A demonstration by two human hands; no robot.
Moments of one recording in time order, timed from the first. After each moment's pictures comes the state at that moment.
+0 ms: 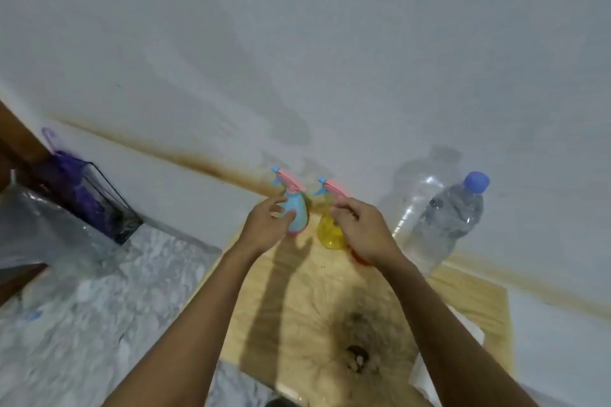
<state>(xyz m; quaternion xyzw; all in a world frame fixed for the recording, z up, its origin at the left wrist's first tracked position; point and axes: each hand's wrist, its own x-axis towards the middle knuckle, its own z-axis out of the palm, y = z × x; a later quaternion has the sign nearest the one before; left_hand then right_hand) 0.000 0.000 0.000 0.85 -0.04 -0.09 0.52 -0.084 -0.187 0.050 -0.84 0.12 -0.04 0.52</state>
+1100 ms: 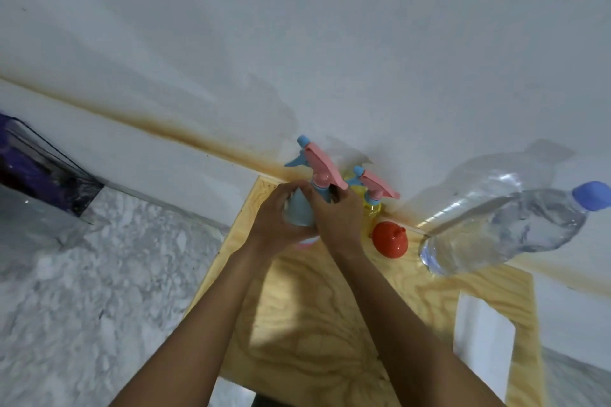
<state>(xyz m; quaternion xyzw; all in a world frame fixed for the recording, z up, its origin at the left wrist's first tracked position) 0.068 0.022 -0.065 0.80 -0.18 -0.11 0.57 0.026 -0.089 -0.012 -0.77 0.25 -0.18 0.57</state>
